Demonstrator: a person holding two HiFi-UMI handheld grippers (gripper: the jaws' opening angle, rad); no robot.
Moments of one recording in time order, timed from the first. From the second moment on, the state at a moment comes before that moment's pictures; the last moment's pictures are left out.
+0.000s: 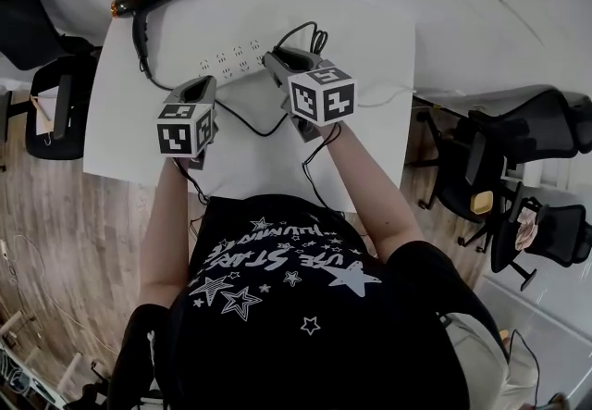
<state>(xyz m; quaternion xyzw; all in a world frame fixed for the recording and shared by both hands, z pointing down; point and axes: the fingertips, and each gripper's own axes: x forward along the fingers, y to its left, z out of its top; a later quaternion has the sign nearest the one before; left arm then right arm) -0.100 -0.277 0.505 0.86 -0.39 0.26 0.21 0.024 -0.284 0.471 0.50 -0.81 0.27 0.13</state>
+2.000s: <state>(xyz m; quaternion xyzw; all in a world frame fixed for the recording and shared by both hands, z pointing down) -0.069 0.015 0.493 0.74 -0.58 0.17 0.28 0.074 -0.082 0.487 0.31 -0.90 0.25 0.19</state>
